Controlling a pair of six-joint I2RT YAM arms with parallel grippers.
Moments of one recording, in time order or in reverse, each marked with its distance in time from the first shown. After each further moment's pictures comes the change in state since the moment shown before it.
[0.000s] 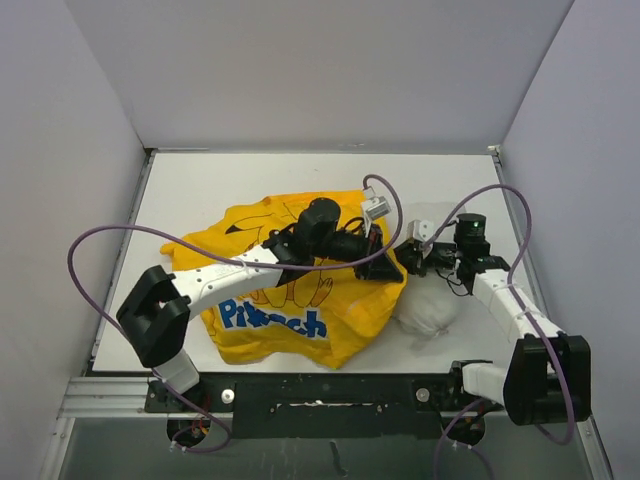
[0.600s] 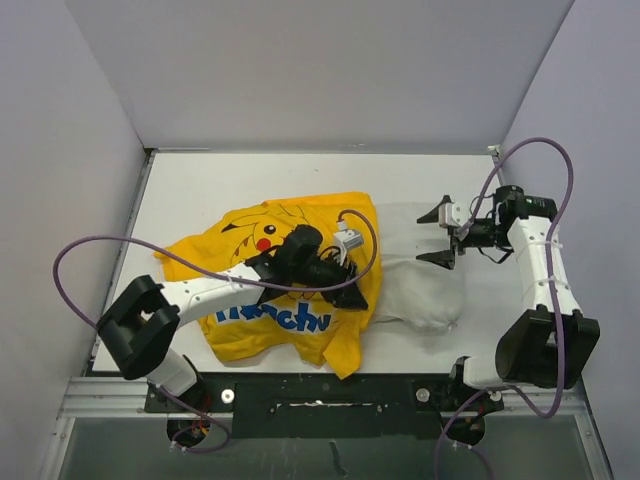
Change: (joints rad) left arm 0.053 -0.084 -0.407 0.002 -0.077 0.077; right arm -0.217 0.225 0.593 -1.264 -0.024 -1.094
